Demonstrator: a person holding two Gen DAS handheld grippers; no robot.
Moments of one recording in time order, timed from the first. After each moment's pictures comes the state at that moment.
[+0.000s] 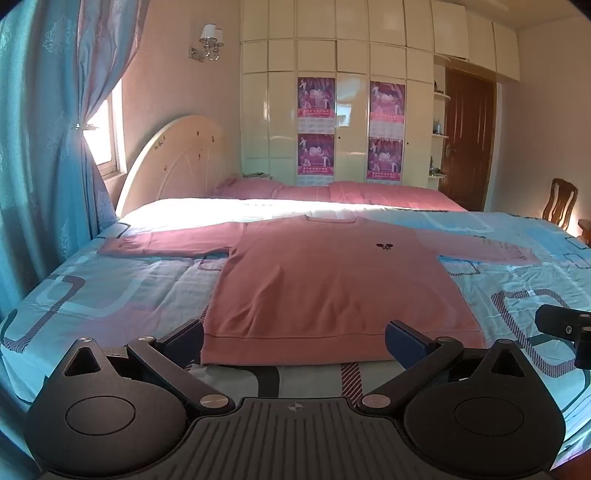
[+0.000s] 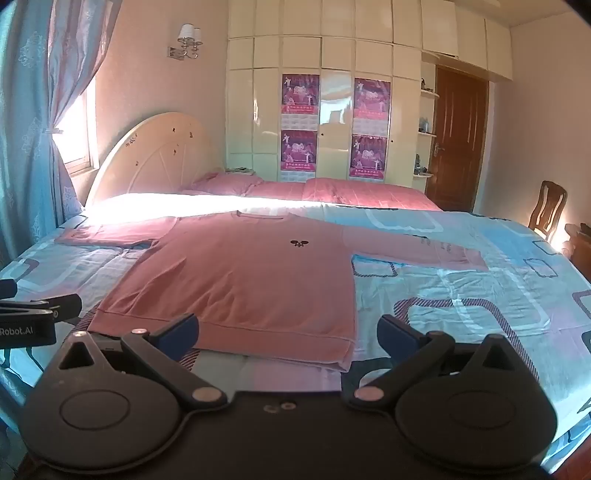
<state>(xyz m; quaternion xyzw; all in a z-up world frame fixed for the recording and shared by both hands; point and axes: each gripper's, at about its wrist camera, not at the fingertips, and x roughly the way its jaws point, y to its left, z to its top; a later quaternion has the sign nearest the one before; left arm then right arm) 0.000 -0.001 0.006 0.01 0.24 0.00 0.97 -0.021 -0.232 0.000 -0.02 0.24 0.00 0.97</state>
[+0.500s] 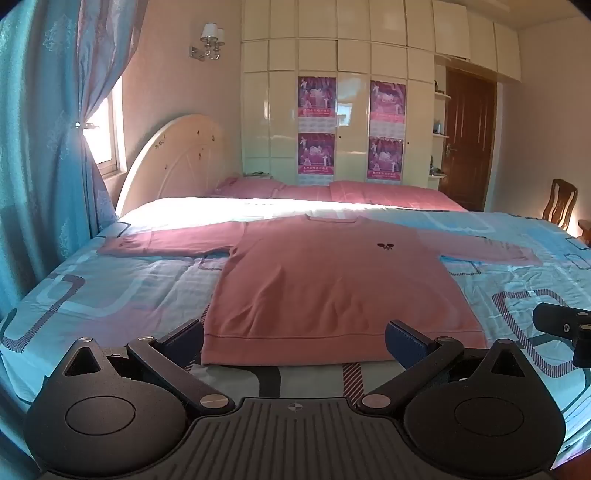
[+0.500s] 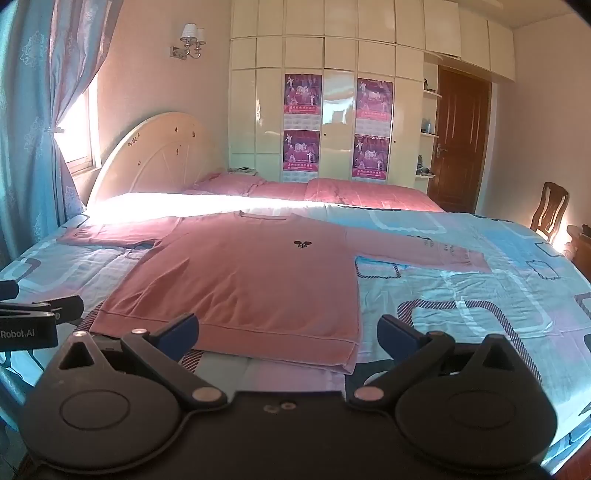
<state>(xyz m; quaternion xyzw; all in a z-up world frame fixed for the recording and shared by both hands) 0.003 0.001 0.007 0.01 0.24 0.00 0.97 -0.019 -0.230 0.000 -0.02 0.24 0.00 0.97</state>
